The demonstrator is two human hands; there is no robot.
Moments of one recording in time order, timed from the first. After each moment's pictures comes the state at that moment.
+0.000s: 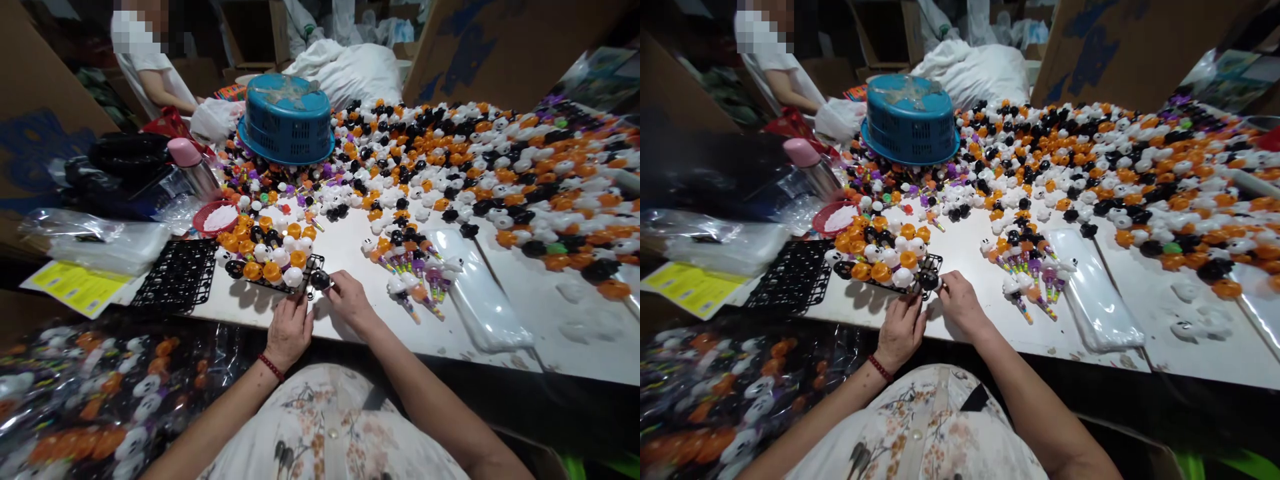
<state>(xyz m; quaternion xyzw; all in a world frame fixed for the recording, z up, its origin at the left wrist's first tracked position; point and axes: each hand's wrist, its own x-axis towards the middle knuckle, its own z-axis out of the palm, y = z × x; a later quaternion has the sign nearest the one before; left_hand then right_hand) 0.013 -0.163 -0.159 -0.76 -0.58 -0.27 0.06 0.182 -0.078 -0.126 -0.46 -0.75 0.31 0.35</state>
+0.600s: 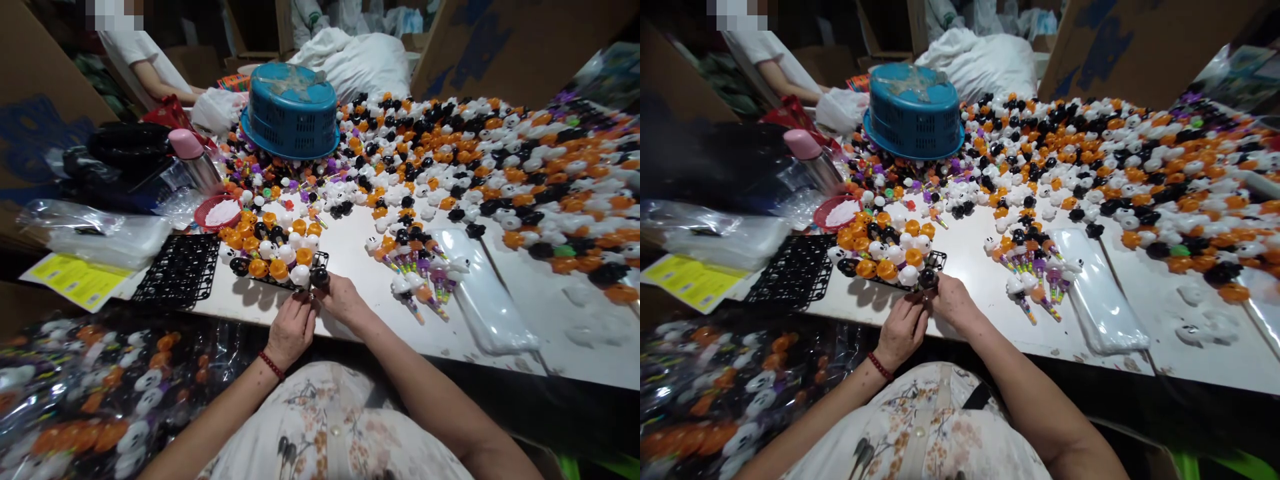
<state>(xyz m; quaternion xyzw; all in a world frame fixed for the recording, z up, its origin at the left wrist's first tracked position) 0.010 -0.164 -0.158 -0.77 -0.56 -0.30 0.01 0.162 -0.077 -0.115 -0.47 -0.77 0.35 0.26</state>
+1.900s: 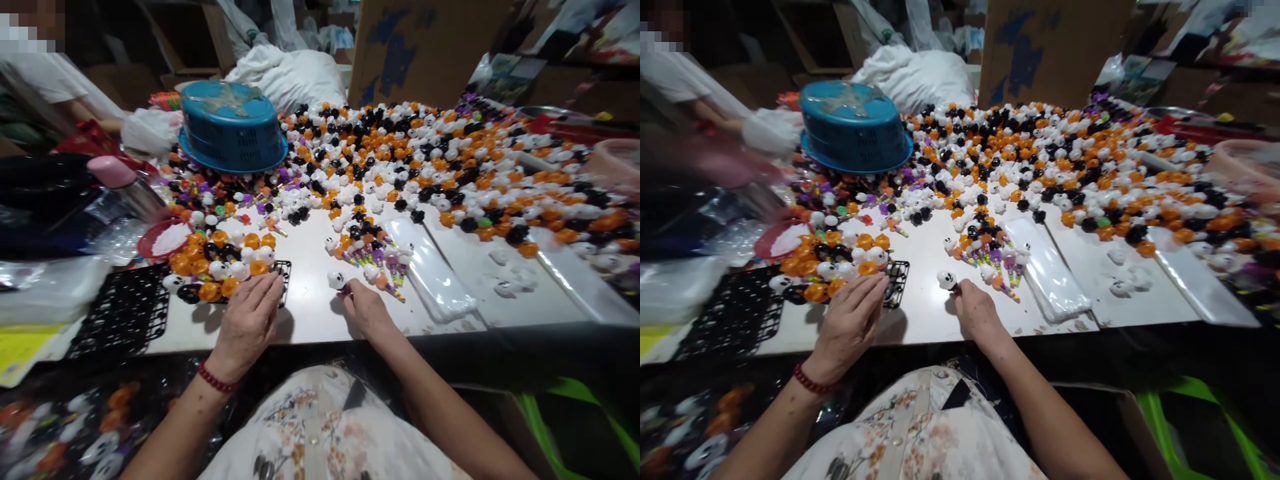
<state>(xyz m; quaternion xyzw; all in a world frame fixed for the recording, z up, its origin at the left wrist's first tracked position) 0.009 -0.125 -0.054 -0.85 -0.43 -0.28 0.11 0.268 -0.110 -0.118 -0.64 -0.69 0.21 0.24</state>
